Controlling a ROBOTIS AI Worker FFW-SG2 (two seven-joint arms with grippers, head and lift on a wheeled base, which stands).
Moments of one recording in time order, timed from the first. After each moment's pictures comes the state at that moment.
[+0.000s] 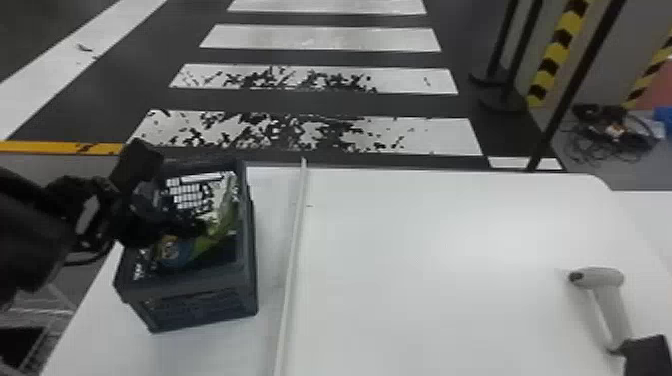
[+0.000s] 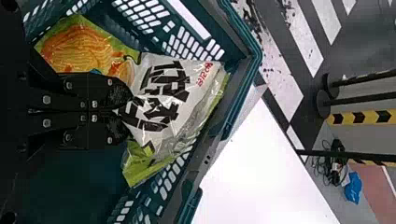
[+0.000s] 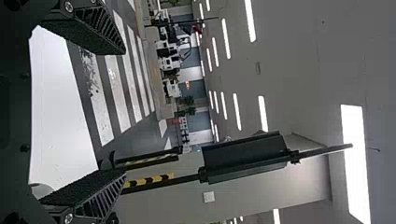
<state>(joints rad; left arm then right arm) -0.27 0.69 -0.28 -1.59 0.10 0.77 -0.72 1.12 -0.08 -0.04 -2.24 -0.27 -0.63 -0.05</state>
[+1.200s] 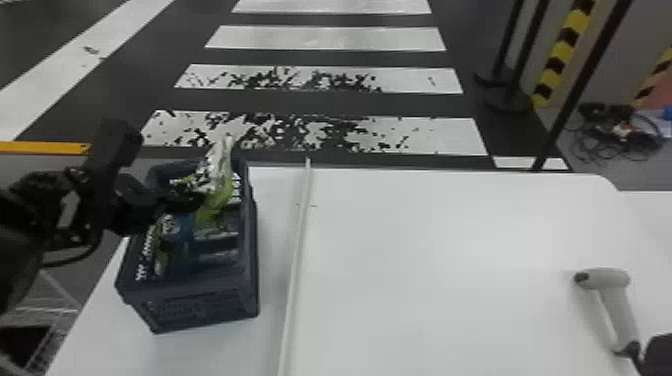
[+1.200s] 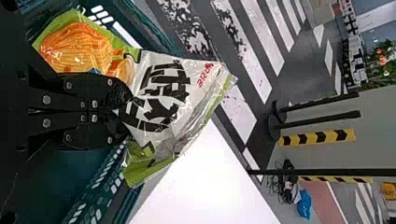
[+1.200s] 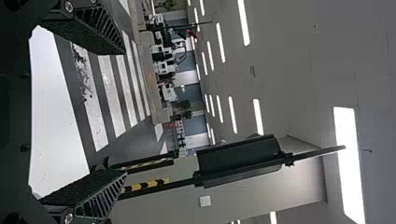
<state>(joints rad) -0.08 0.68 -0.07 -1.88 0.14 0.77 -0.61 1.15 -0.09 -0.04 -2.29 -0.28 -0.64 -0.05</state>
